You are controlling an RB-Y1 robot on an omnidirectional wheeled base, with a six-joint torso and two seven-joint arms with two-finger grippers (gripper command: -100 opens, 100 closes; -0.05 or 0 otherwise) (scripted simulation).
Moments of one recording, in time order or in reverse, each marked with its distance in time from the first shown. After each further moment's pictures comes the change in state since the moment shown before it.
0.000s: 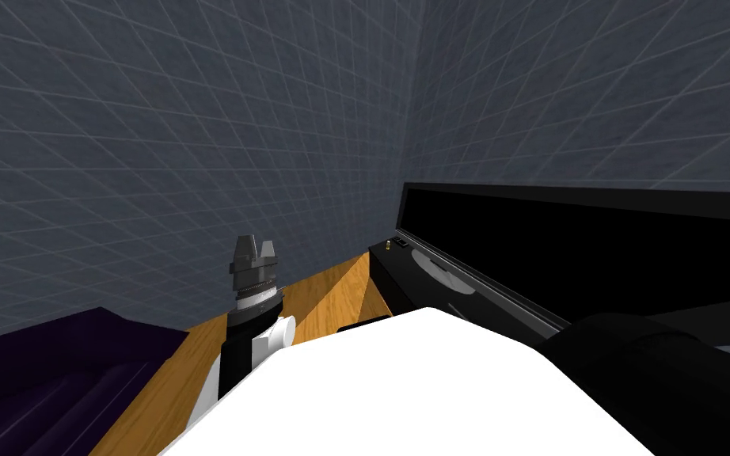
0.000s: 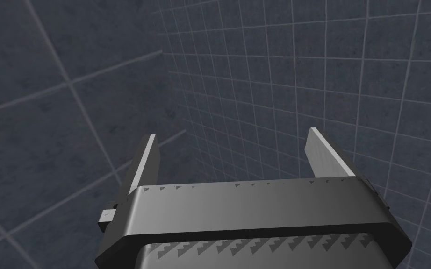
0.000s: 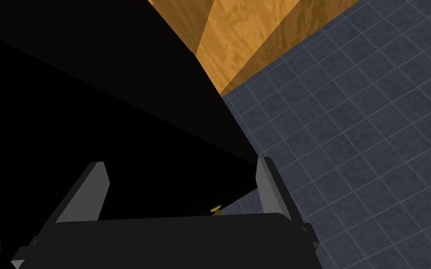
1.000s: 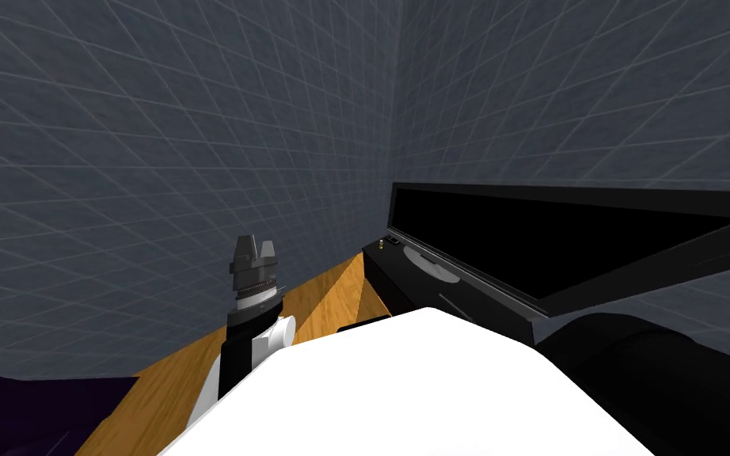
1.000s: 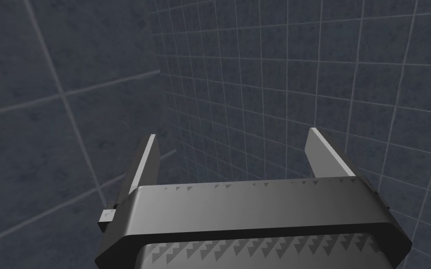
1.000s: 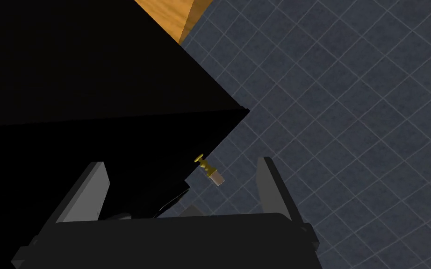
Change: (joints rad) left arm 0.000 0.000 0.000 0.000 0.000 0.000 0.000; right arm 0.053 0.056 -0.081 -0.230 -0.048 -0.036 -0.075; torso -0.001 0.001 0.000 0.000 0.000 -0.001
